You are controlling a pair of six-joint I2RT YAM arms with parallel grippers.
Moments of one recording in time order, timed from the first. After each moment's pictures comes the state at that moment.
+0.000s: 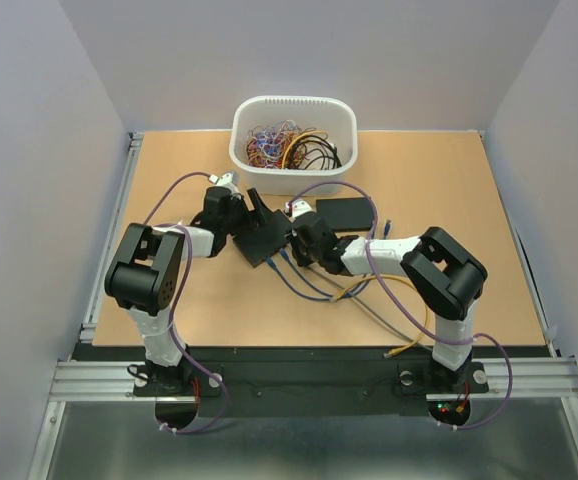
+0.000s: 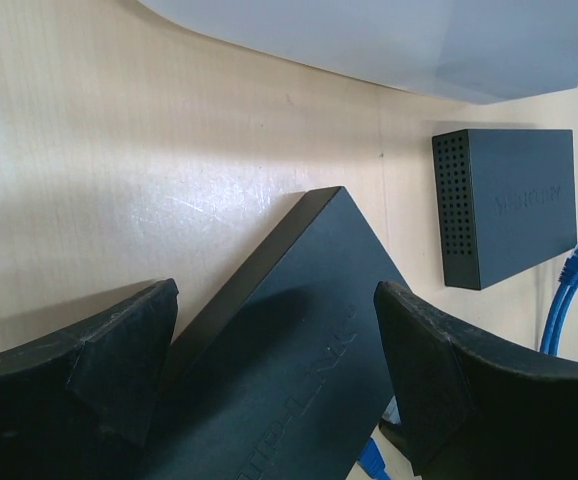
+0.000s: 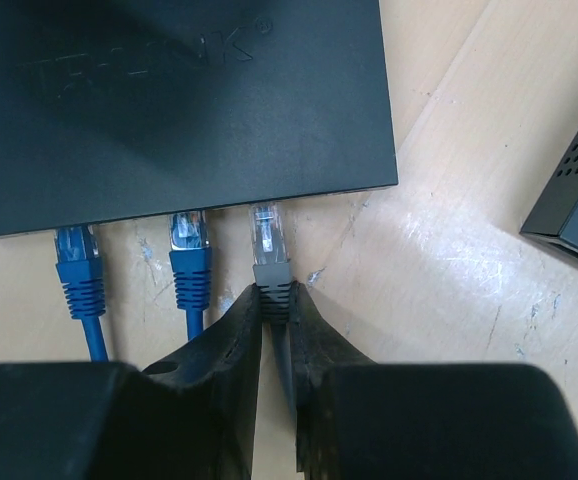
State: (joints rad) left arm -0.29 1.79 0.82 0.43 0.25 -0.61; right arm 0.83 1.90 1.07 0.11 0.19 0.26
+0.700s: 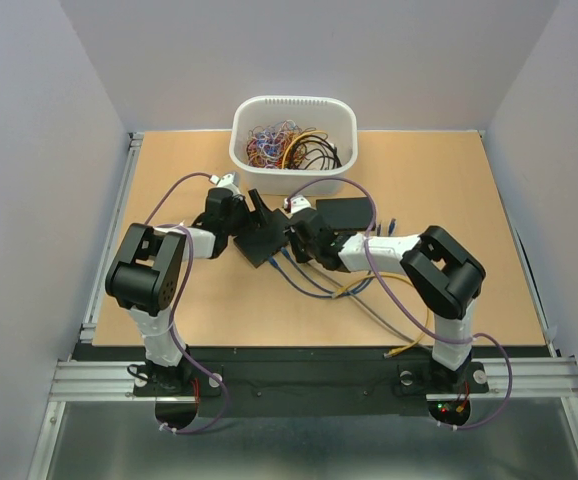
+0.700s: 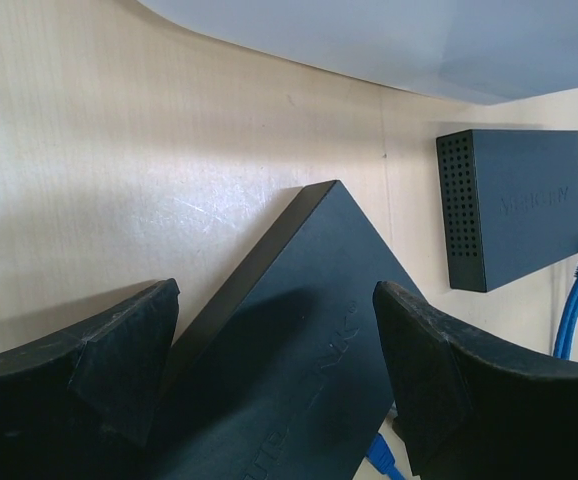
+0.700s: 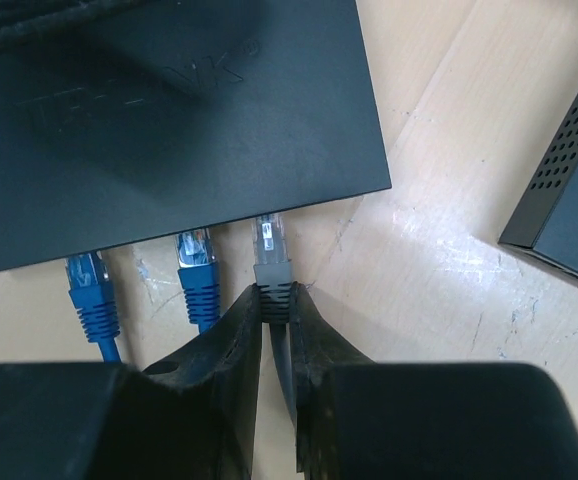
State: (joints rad) left arm -0.30 1.79 0.81 0.45 0.22 -0.60; right arm 0.83 1.91 1.12 0.06 0.23 0.27
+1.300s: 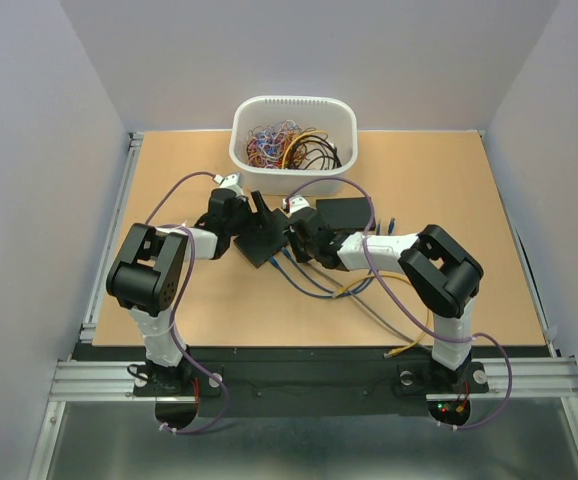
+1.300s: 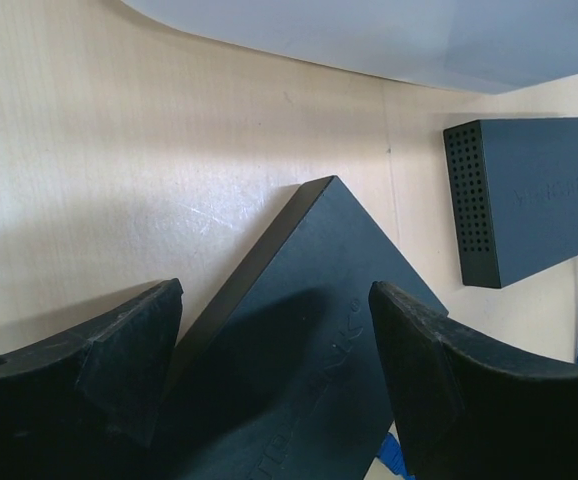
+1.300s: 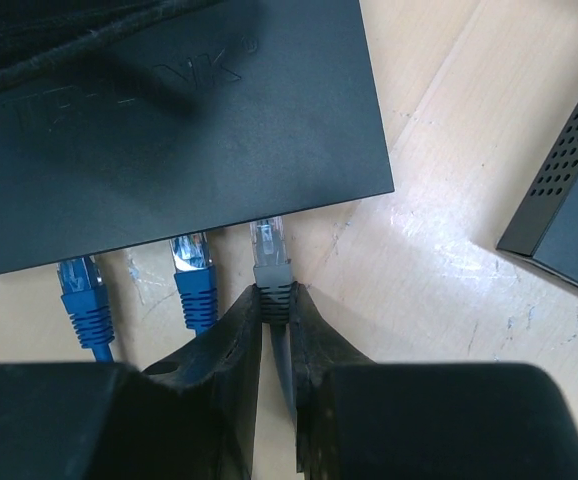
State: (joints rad) left arm -0.32 1.79 0.81 0.45 0.19 -0.56; right arm 0.83 1.93 1.14 0.04 0.22 0.26
